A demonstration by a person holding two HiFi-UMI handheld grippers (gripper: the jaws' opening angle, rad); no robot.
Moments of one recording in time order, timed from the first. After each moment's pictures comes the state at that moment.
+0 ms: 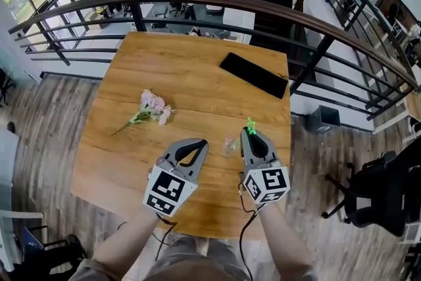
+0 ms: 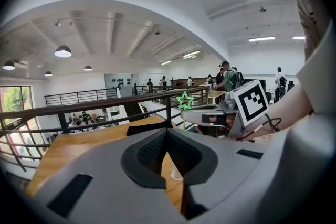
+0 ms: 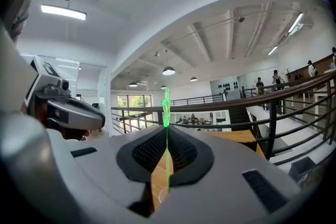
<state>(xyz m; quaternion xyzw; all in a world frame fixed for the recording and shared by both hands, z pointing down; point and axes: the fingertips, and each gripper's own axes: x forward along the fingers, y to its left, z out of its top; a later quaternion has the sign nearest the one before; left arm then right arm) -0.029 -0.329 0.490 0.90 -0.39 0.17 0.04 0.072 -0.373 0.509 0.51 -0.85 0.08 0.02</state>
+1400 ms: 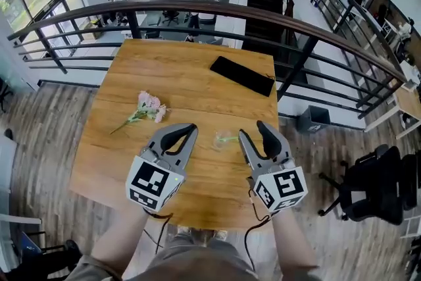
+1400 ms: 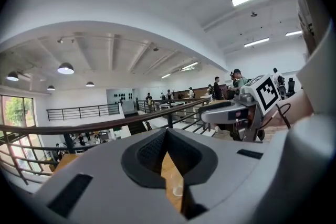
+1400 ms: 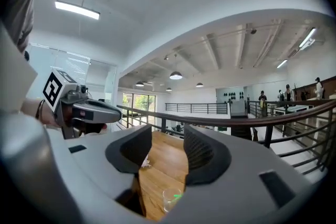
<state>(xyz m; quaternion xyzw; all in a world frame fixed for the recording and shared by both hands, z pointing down) -0.033 -0.307 0.395 0.90 -0.41 0.12 -0.01 0.092 -0.311 0.404 0.49 -0.87 0.02 0.04</state>
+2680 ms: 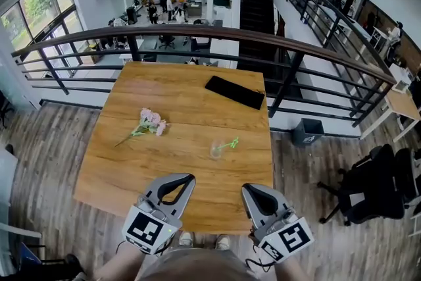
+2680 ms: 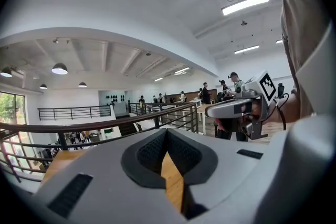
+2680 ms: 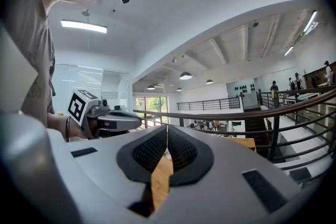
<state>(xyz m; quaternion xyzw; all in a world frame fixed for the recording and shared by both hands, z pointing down) -0.026 -0.175 0.376 0.92 -0.37 0.09 0.00 0.084 -0.148 0.375 0.43 -0.90 0.06 0.02</state>
